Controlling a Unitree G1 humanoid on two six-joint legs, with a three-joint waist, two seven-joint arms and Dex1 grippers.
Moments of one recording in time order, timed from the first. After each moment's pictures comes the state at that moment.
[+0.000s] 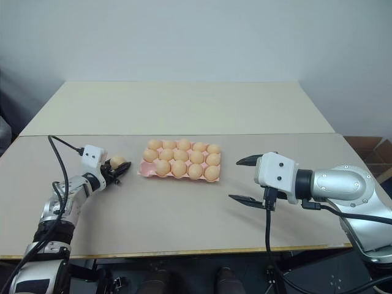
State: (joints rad) left arm -0.48 0.53 0.17 0.49 -0.20 0.19 -0.65; right arm -0.26 -0.99 -0.09 -0.57 0.40 0.42 1.00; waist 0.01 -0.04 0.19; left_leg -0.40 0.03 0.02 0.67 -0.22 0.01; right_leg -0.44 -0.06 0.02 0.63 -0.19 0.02
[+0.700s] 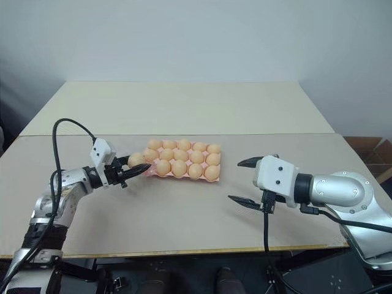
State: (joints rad) left arm -0.50 0.57 0.08 0.27 -0.34 0.24 -0.96; right arm -0.19 -0.99 -0.11 -0.61 0.39 0.43 0.93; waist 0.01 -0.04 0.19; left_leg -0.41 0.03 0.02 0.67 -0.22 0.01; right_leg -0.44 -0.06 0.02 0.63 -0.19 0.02
